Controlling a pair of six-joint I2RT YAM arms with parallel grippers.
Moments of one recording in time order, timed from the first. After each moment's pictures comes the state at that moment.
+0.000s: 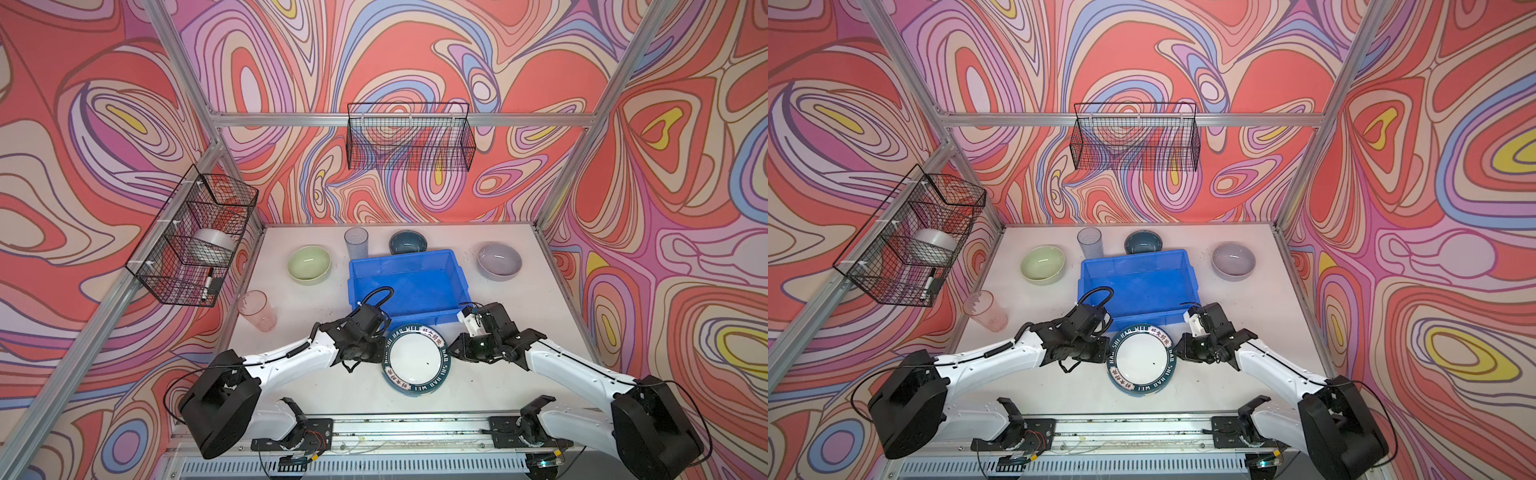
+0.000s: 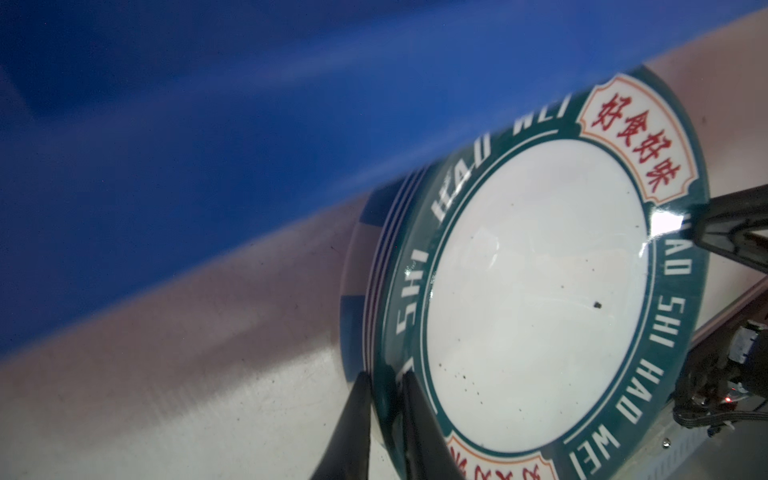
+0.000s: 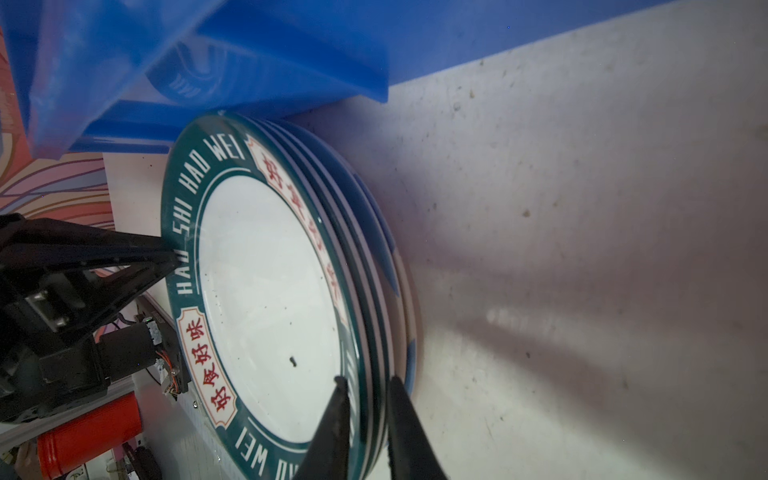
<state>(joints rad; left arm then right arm) -0.77 1.34 0.69 -0.44 0.14 -0.64 0.44 1.16 0.49 -0.35 -0.49 0.57</state>
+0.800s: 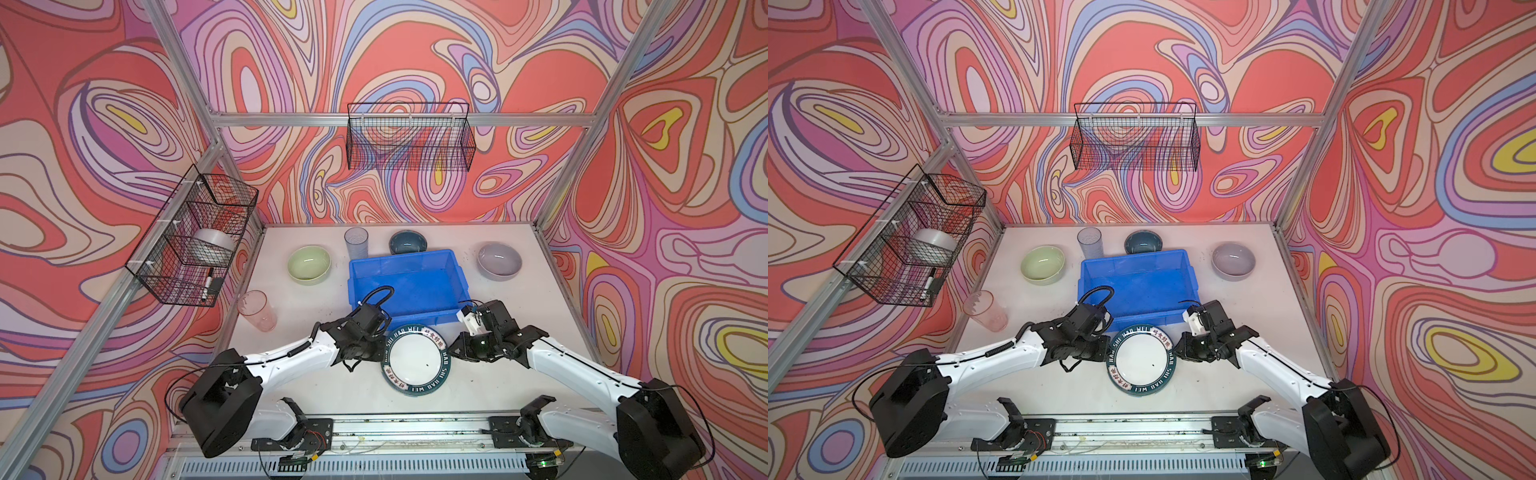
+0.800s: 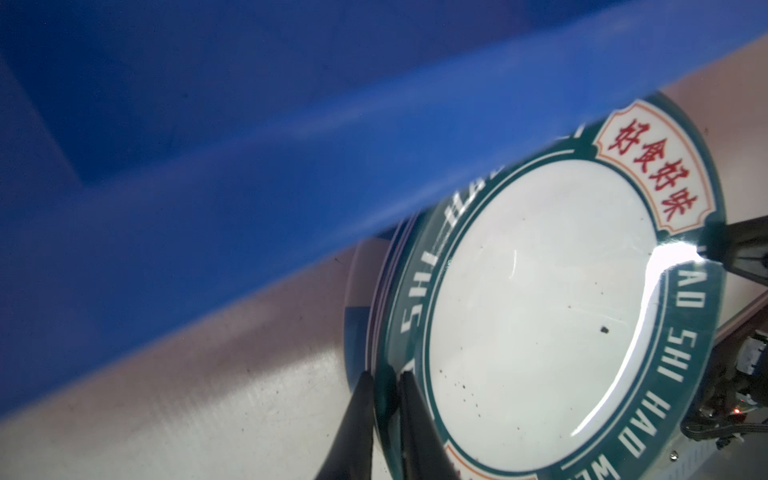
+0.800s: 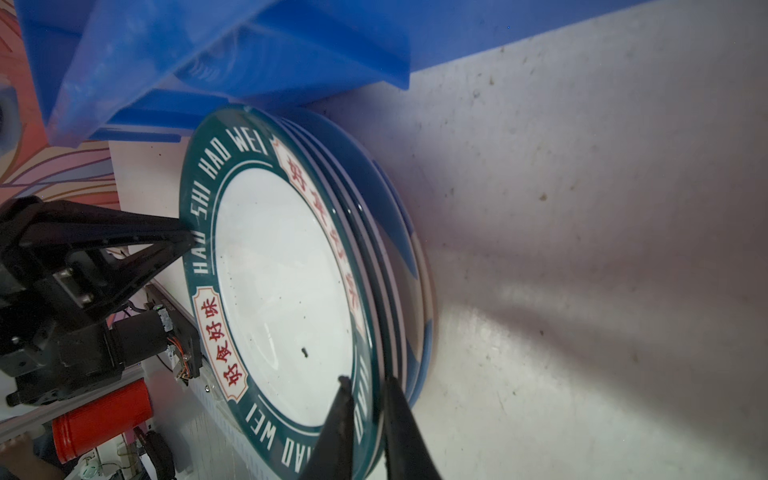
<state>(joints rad) -0.77 1.35 0.70 -0.43 0.12 -0.64 0.45 1.15 0.54 -0.44 -0.50 0.57</state>
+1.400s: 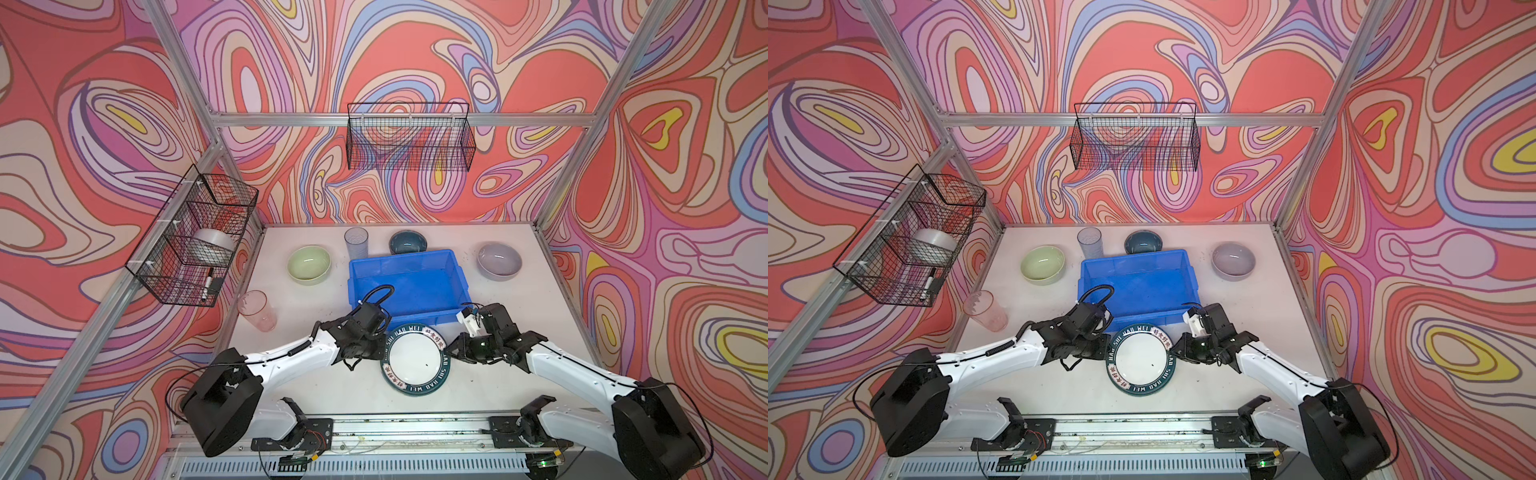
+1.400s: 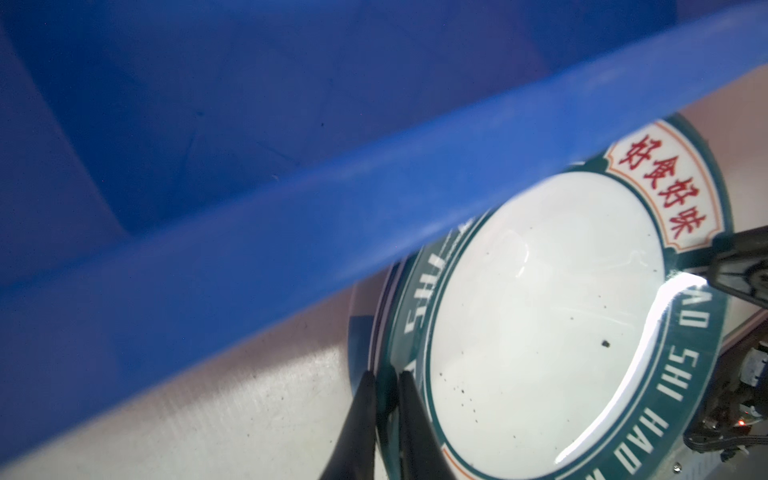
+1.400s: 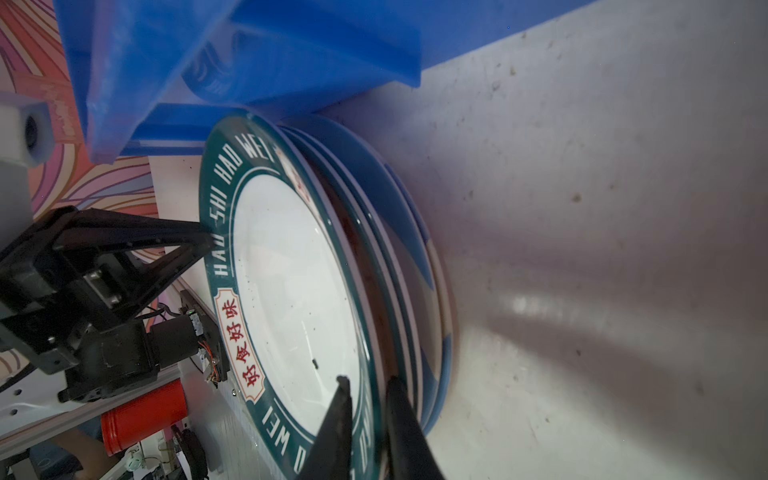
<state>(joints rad) -0.77 1.35 0.70 -0.43 0.11 -0.64 0.44 1.15 0.46 -0.28 -0.58 0.66</state>
